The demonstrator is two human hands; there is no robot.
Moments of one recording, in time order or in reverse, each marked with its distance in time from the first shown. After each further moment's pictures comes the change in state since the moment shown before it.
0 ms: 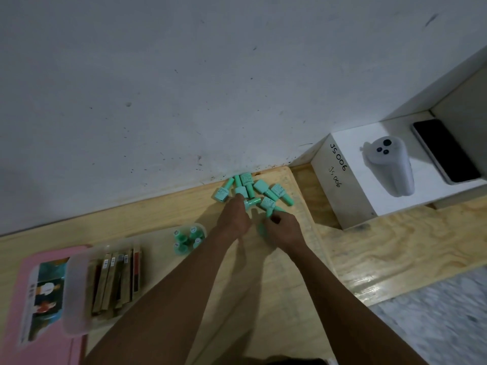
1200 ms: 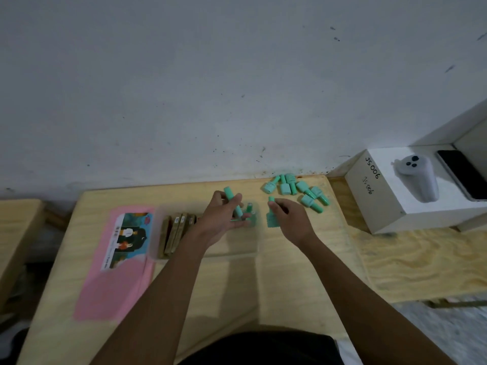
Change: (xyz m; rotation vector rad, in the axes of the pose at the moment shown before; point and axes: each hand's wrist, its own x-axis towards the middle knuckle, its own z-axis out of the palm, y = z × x) left_hand -0.147 -0.095 -0.109 -1.212 0.045 -0.075; right_hand -0.107 -0.062 0.052 0.000 0.010 -0.487
